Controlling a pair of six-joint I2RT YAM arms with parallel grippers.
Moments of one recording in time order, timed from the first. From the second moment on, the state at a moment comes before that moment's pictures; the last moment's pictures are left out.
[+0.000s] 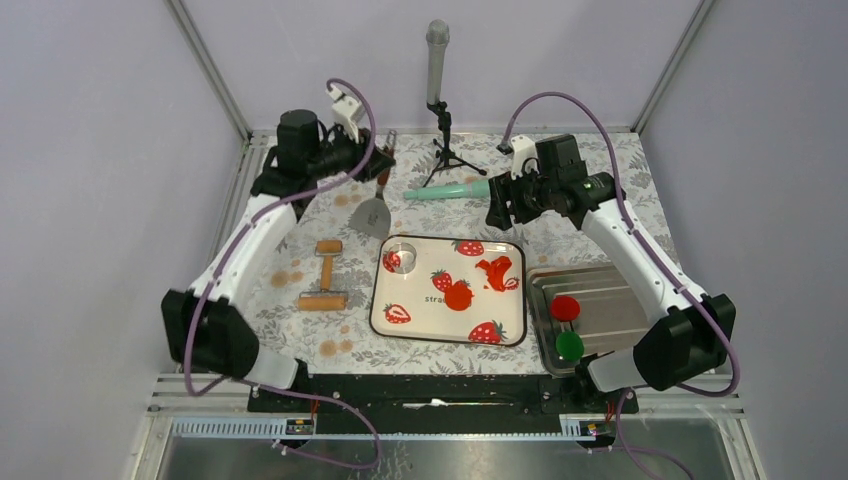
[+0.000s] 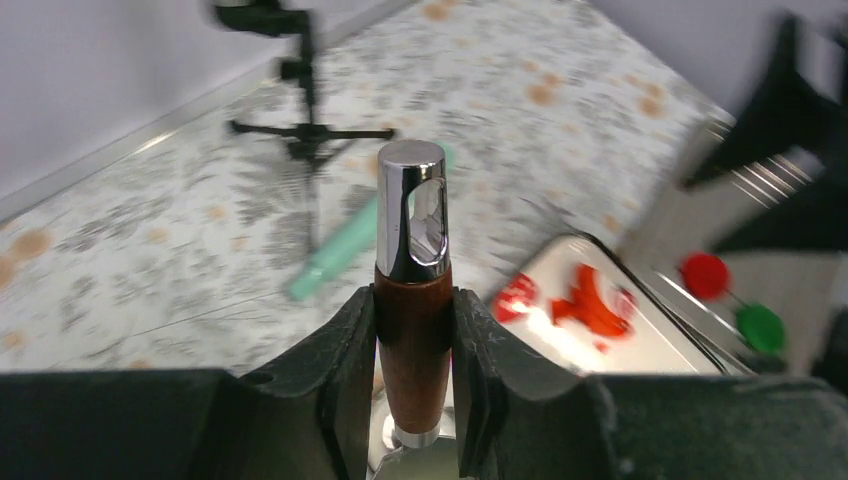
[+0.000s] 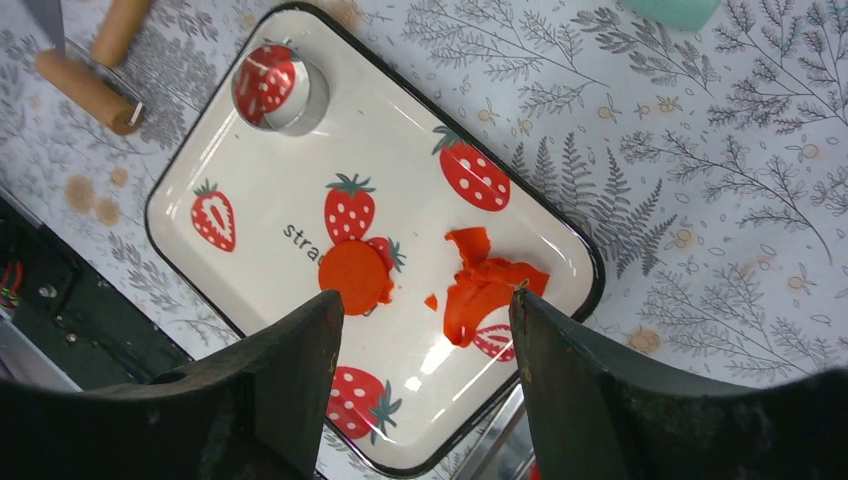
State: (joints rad) left arm -0.22 1.53 1.40 -0.19 0.59 -0.05; right arm 0.36 1.43 1.34 -0.75 -0.35 -0.05
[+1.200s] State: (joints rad) left arm -0.69 1.62 1.02 -0.28 0.83 0.50; right arm 0.34 1.37 0.99 -0.70 -0.75 0.16
